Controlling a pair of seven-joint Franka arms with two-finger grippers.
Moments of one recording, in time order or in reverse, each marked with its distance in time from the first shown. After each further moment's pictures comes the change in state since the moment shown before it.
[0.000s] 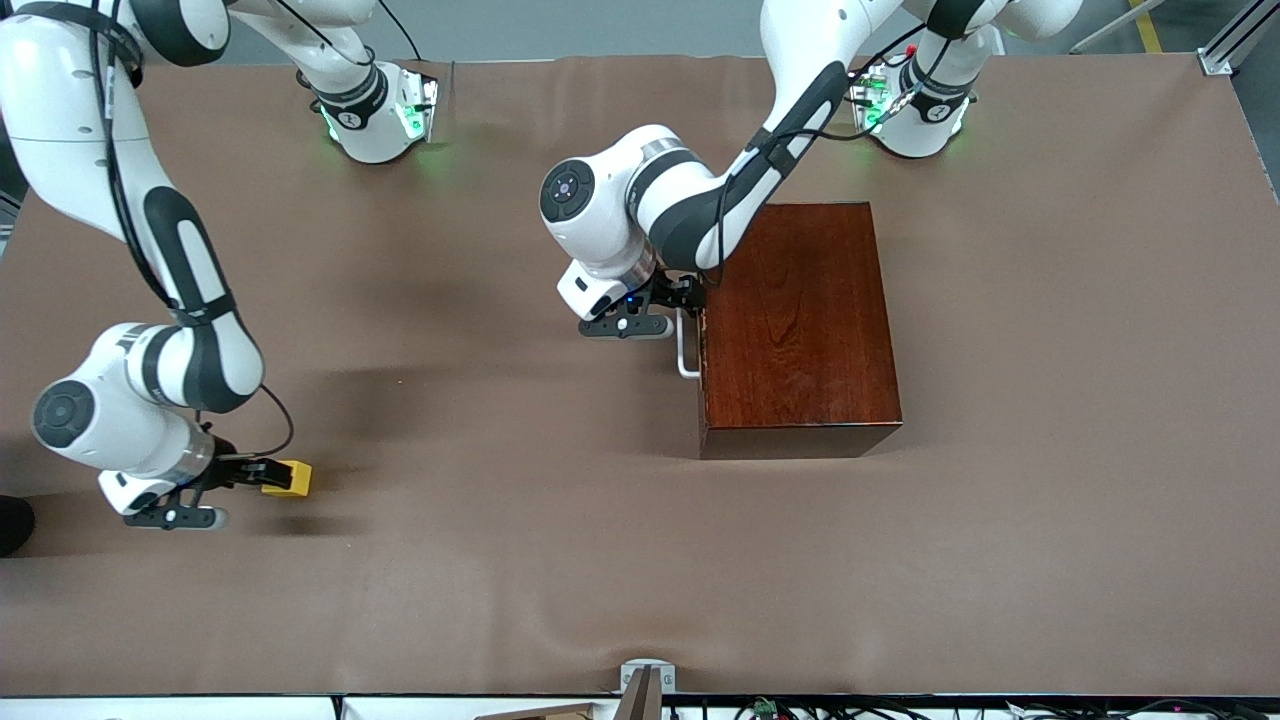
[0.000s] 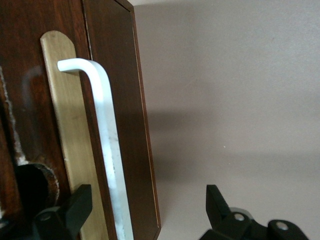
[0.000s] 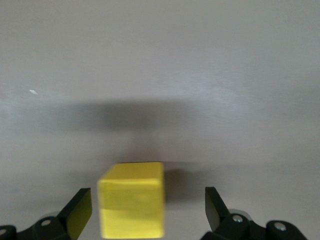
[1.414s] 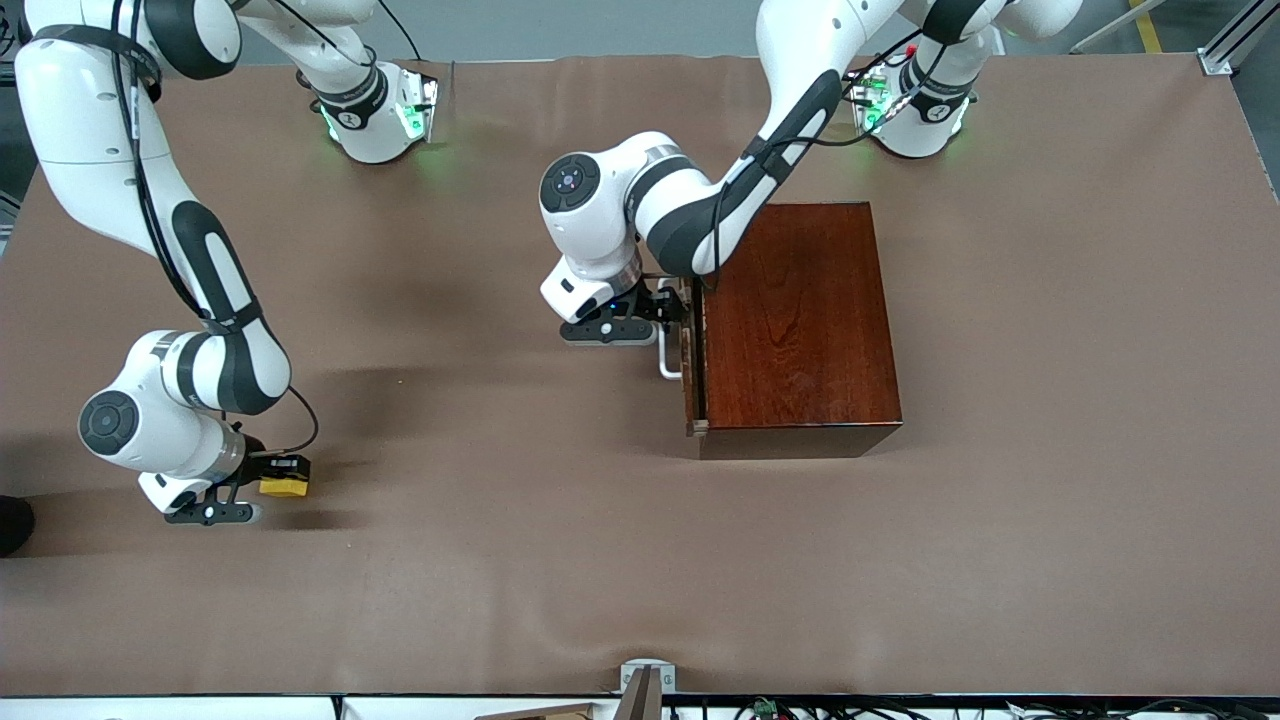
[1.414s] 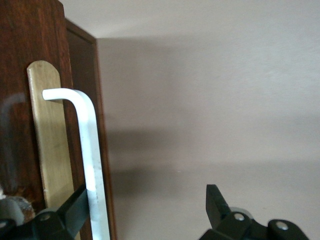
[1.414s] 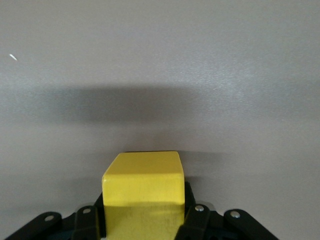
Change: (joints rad) left arm -0.002 0.017 -0.009 0.001 0.000 0.203 -0.042; right arm 0.003 0.043 -0.010 -0.014 -0.007 0.004 -0.045
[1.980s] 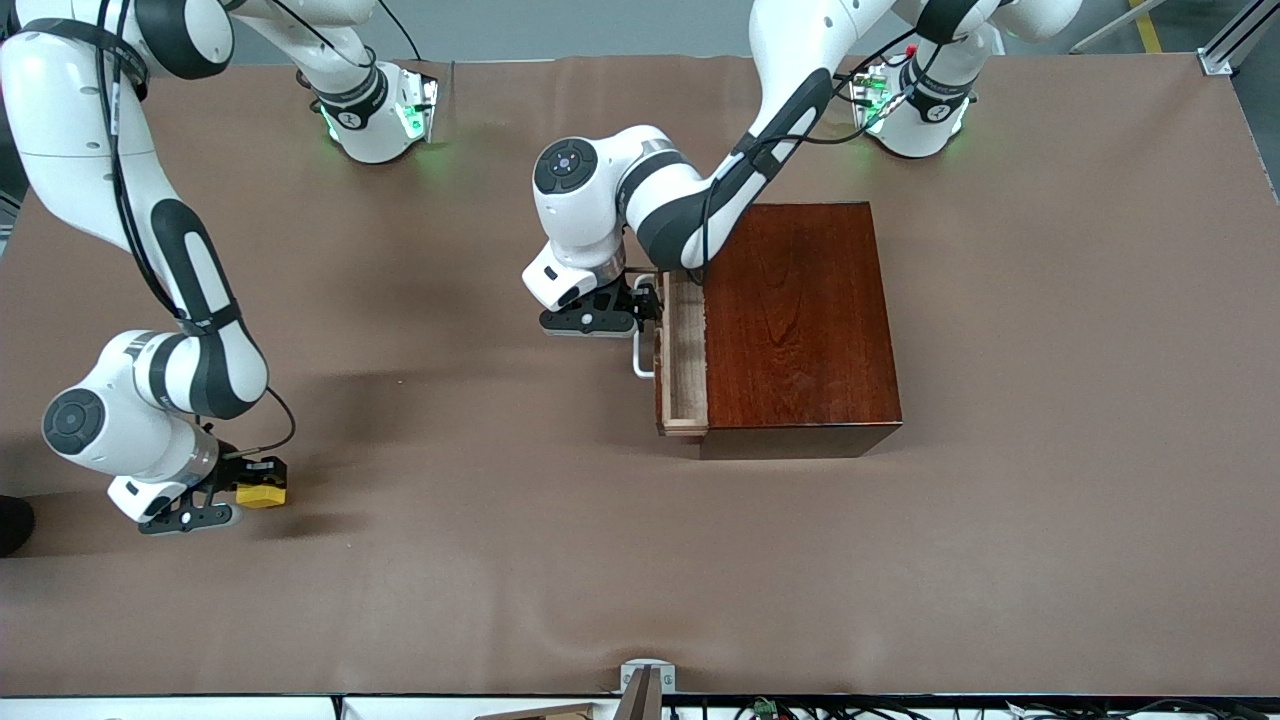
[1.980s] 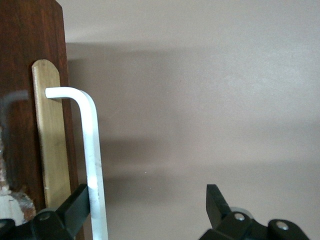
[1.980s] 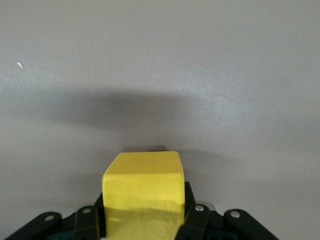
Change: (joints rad) left arm -0.014 0.006 -0.003 0.000 -0.022 0.081 -0.020; right arm -0.033 -0.008 -0.004 0.042 0.000 -0.001 -0.211
